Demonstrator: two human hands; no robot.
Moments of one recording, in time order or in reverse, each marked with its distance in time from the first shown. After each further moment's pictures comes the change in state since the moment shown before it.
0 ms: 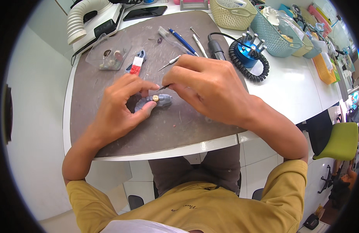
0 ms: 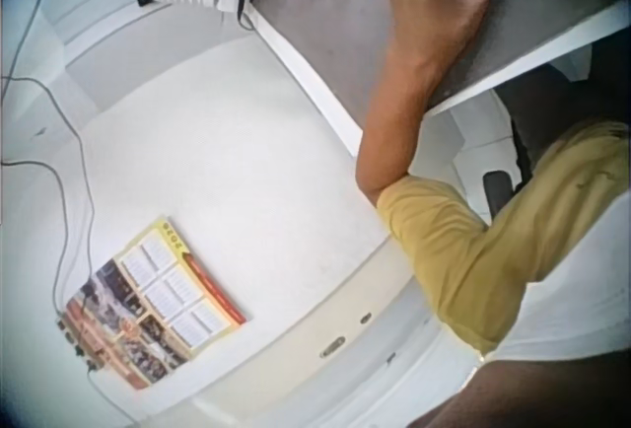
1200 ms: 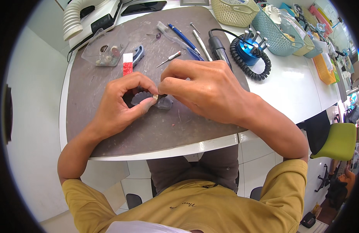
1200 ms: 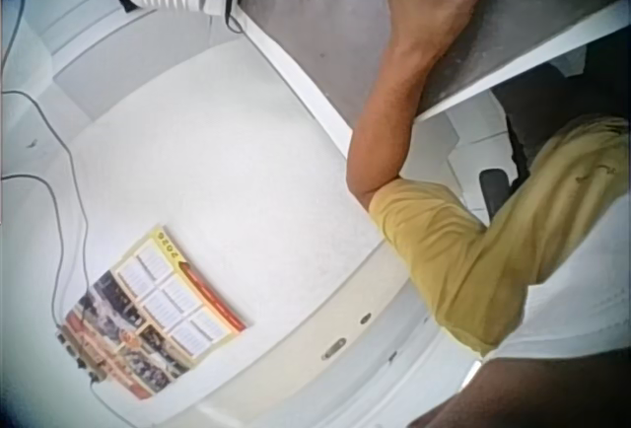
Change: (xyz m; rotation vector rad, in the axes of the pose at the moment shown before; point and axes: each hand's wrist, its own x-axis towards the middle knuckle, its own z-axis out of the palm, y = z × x) left_hand 0.001 -0.007 0.008 -0.374 -0.050 -0.168; right_hand 0.003 0.004 0.011 -0.012 0.001 -0.152
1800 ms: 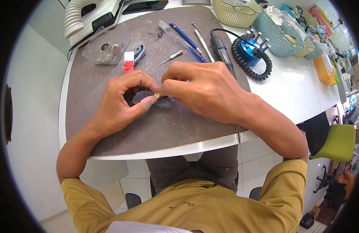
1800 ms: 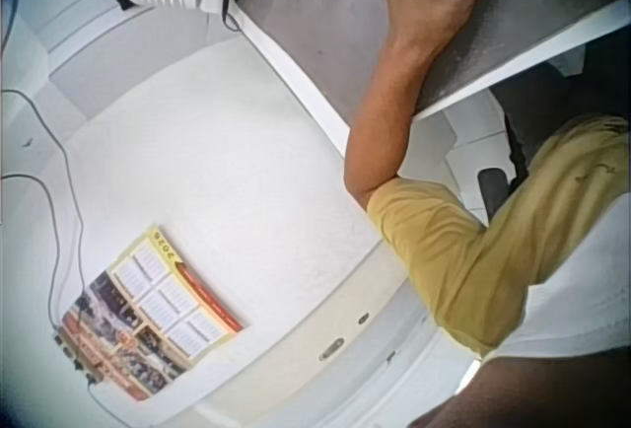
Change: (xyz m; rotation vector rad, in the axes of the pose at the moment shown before) left_hand 0.000 -0.002 -0.001 -0.006 0.001 0.033; right_hand -0.001 0.001 0.004 0.004 -0.045 0.003
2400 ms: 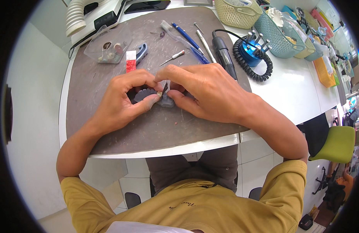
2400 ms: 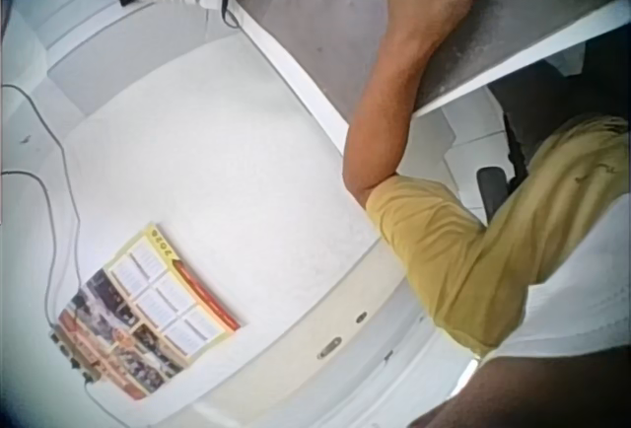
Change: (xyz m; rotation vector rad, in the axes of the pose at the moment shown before) left_hand 0.002 -0.001 -0.001 0.014 -0.016 0.025; right_hand 0.001 -0.005 -0.002 0.188 -0.131 0.221
